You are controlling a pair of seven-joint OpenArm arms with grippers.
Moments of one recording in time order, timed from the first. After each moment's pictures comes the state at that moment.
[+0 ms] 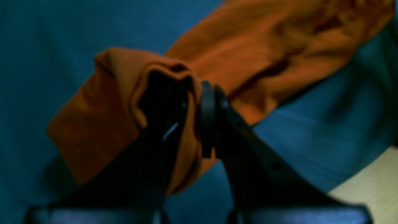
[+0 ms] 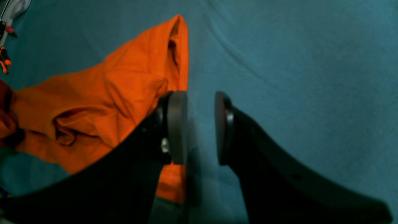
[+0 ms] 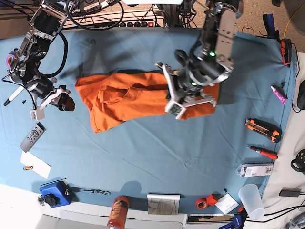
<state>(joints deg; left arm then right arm) 5.7 1.6 17.6 118.1 -3.3 -16.8 65.0 2.2 18.3 34.5 83.4 46.7 39.6 -65.8</state>
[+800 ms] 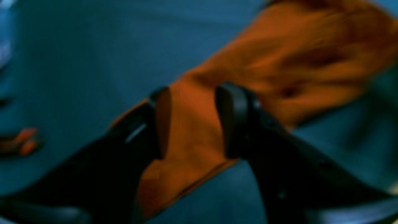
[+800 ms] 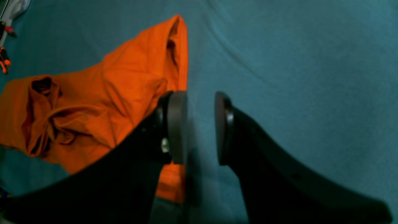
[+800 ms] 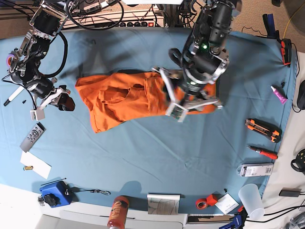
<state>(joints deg) 6.3 0.7 19.9 122.5 6.5 -8.7 65.4 2.2 18.3 34.5 83.4 46.7 39.6 -65.8</state>
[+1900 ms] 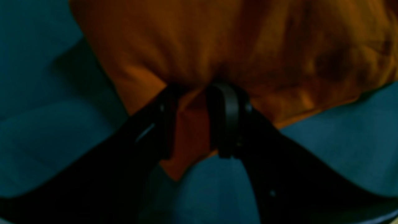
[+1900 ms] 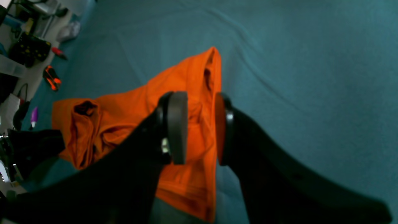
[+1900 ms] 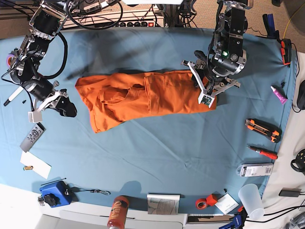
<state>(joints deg) 11.8 -3.1 6.3 107.0 -2.9 -12.4 59.1 2.2 18.4 34.5 83.4 56.7 39.6 -66.7</state>
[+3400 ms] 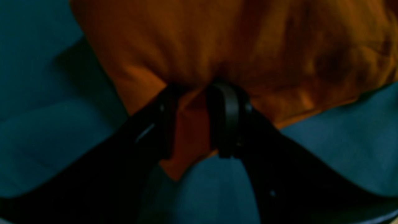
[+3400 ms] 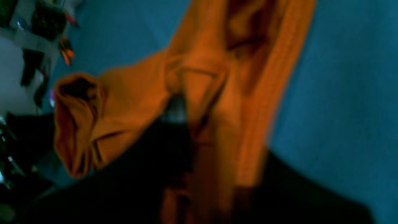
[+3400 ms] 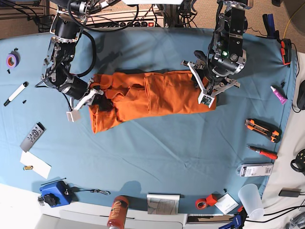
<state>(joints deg) 11.8 -3.1 6.3 106.9 -3.4 -12.4 58.6 4.2 11.0 23.3 71.0 47.5 37.2 -60.2</state>
